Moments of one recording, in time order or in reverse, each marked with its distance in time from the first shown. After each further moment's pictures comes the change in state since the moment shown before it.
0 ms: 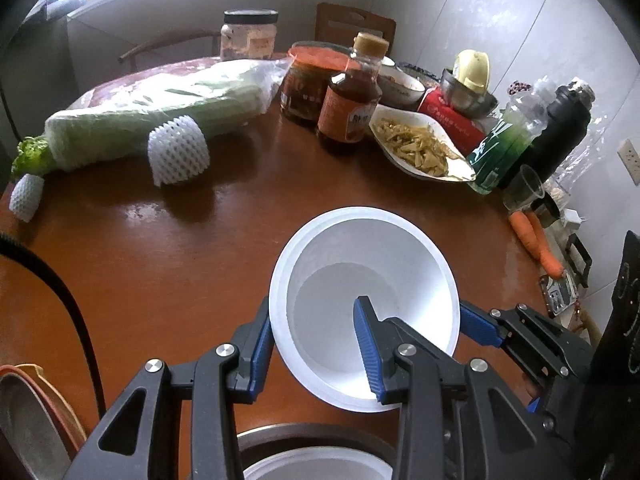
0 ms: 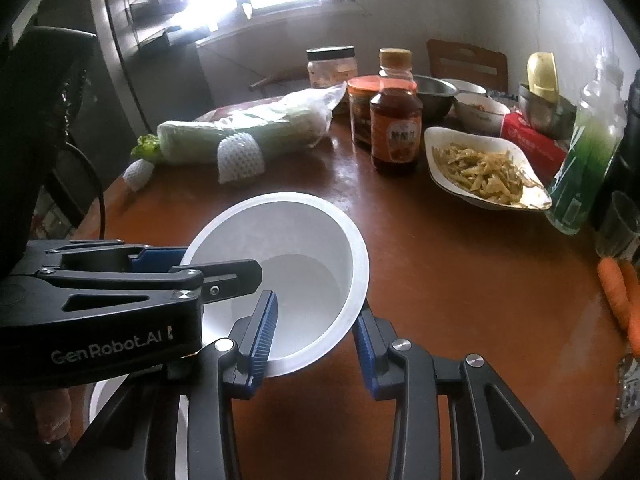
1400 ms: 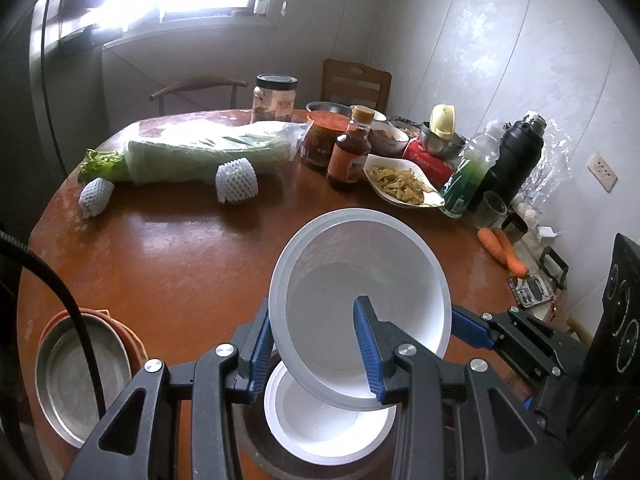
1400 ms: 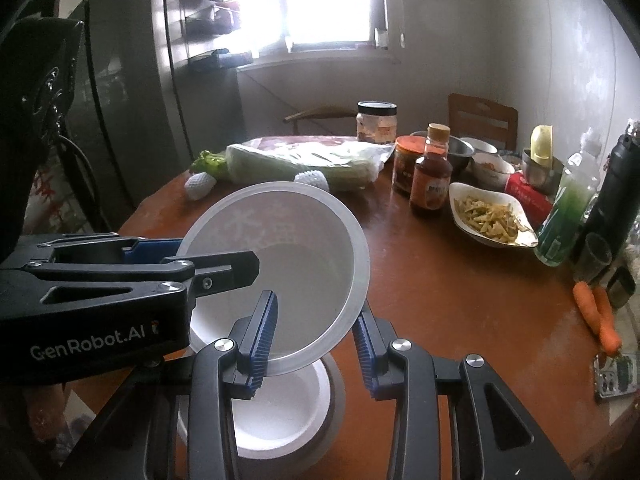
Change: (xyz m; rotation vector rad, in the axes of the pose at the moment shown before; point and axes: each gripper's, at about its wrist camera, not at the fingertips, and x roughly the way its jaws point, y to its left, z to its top) left arm -0.116 0.014 -0.065 -0.006 -0.193 0.010; right arm -0.086 0.080 -0.026 -0.107 -0.138 0.003
